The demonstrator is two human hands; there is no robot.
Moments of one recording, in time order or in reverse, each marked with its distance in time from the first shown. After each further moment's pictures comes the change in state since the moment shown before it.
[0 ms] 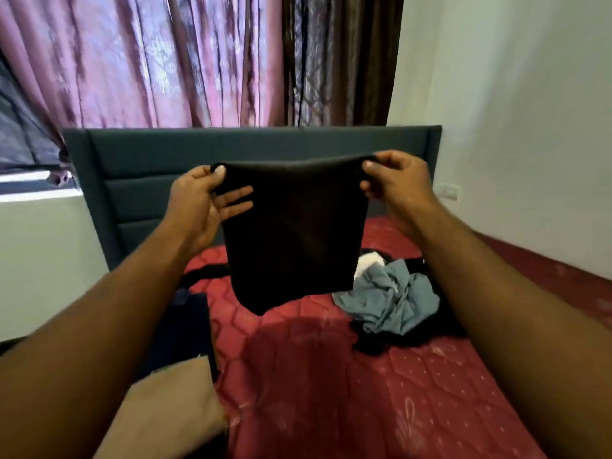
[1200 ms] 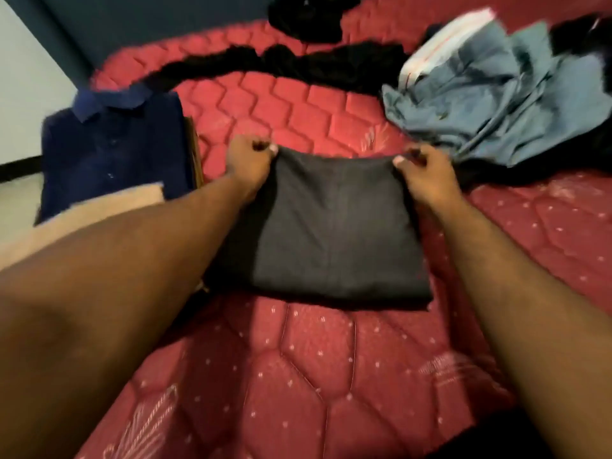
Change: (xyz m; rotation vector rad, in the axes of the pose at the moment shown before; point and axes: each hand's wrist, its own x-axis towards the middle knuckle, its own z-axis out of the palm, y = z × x) left_hand 0.025 -0.422 -0.133 0.965 0.167 -0.276; right_hand -0.077 0.452 -0.060 -0.696 -0.090 0.484
